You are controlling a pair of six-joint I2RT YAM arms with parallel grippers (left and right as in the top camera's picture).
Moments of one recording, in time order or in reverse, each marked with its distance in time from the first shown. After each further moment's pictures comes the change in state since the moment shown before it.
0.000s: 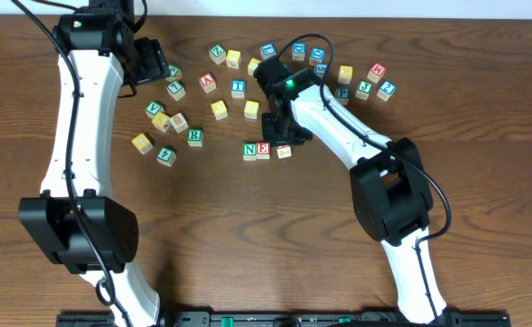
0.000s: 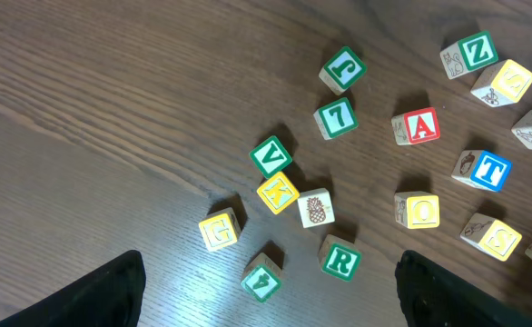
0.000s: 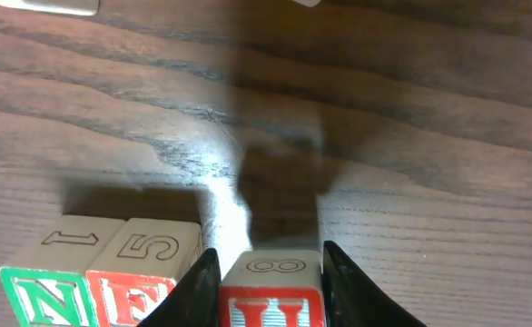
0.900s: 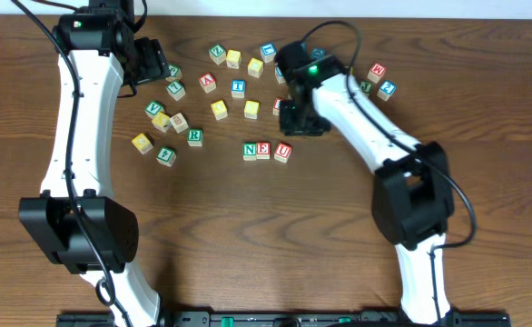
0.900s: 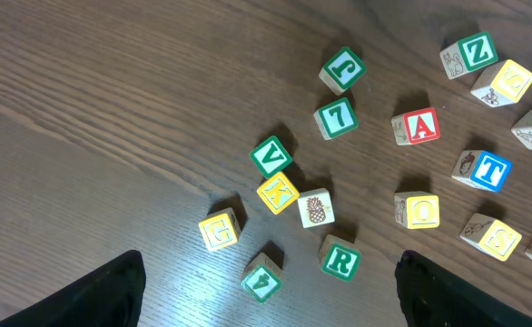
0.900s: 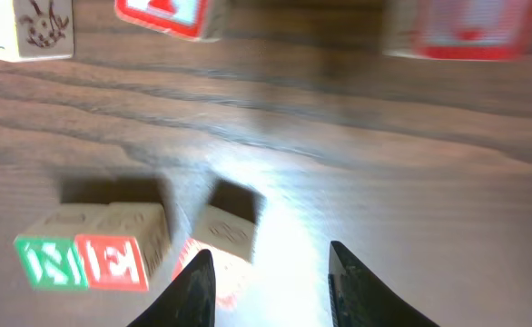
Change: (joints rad) left arm 0.000 0.000 0.000 0.000 0.000 0.000; right arm -0.077 -0.095 0.001 -0.078 -0.005 0.001
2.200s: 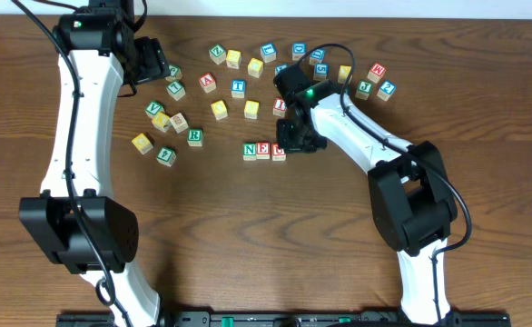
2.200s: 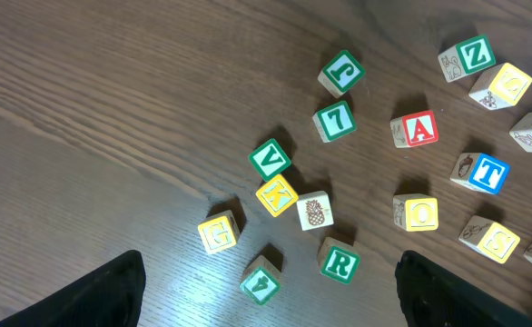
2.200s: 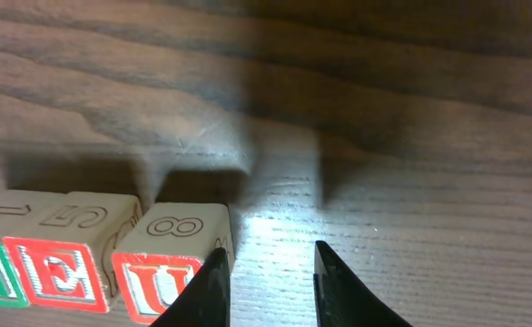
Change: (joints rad) left arm 0.000 0.000 0.000 0.006 0.000 0.000; right arm 0.027 -0.031 -0.235 0.220 -0.047 -0.006
